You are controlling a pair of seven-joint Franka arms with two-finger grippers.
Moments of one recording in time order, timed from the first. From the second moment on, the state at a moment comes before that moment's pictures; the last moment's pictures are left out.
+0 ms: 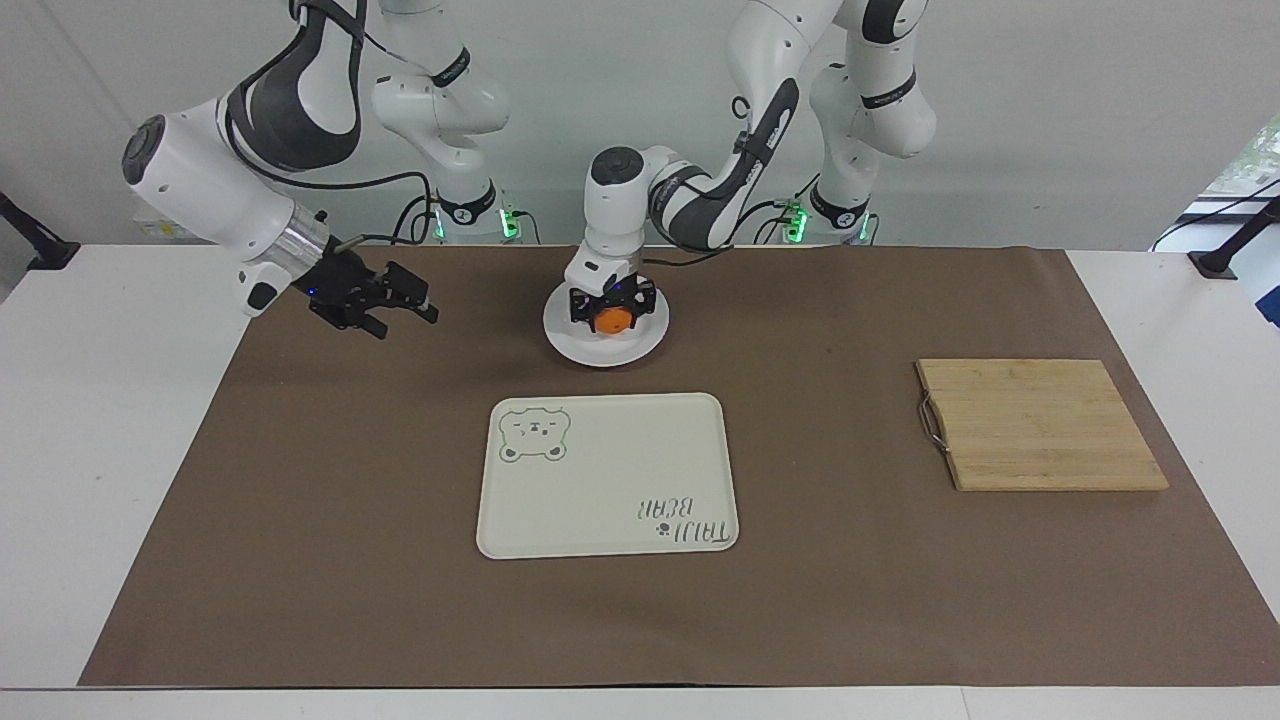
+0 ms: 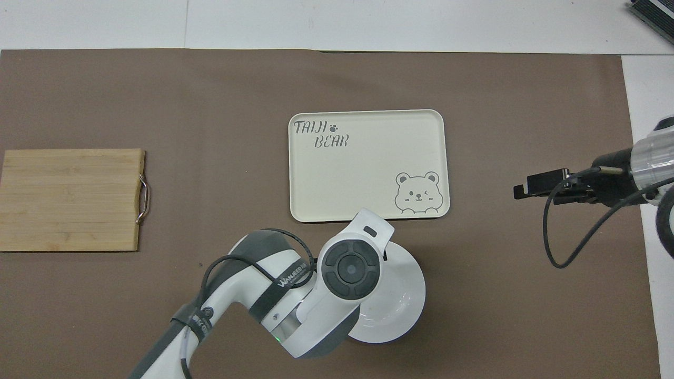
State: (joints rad) left arm -0.93 0.34 -0.06 -1.96 -0.01 2.35 -1.11; right arm -0.01 0.02 -0.12 -1.91 0.49 1.77 -0.20
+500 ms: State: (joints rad) left arm -0.83 0.19 -0.04 -1.94 -0.01 2.24 -1.06; right arm -0.01 0.02 -0.12 -1.91 0.55 1.79 -0.20
